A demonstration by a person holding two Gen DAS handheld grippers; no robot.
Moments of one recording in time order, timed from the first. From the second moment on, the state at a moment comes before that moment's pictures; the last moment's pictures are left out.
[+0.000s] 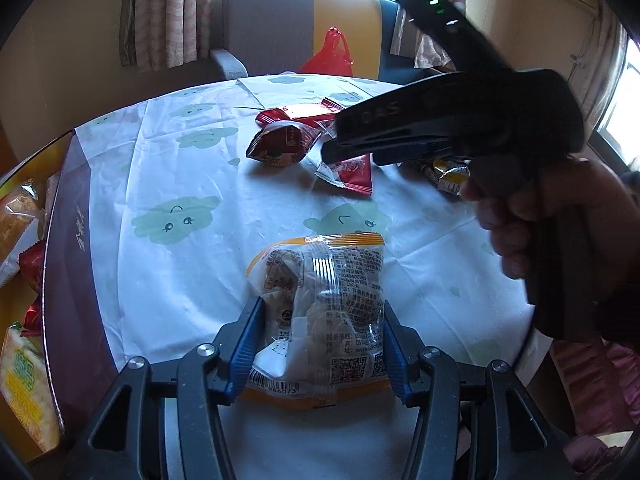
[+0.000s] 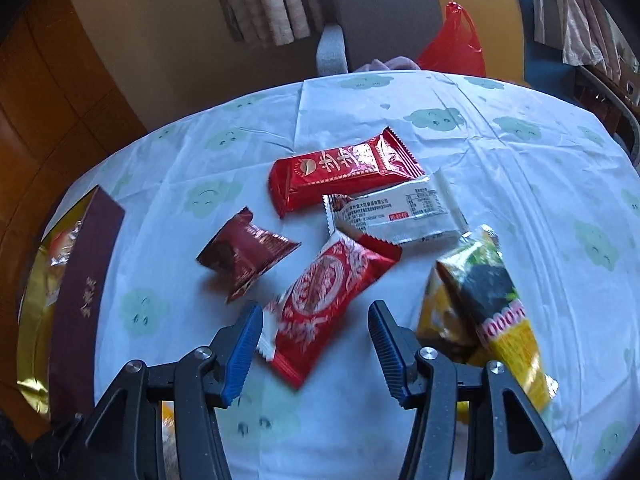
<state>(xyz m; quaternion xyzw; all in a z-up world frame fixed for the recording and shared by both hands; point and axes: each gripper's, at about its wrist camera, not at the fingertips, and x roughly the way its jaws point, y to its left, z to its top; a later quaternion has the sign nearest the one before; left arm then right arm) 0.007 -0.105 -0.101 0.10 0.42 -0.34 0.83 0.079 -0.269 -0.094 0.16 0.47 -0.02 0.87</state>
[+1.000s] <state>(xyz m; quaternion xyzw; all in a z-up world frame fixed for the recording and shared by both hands) 0.001 -0.113 -0.096 0.13 0.43 -0.31 0.84 -0.037 -0.272 -0.102 0.14 0.45 0.04 0.88</state>
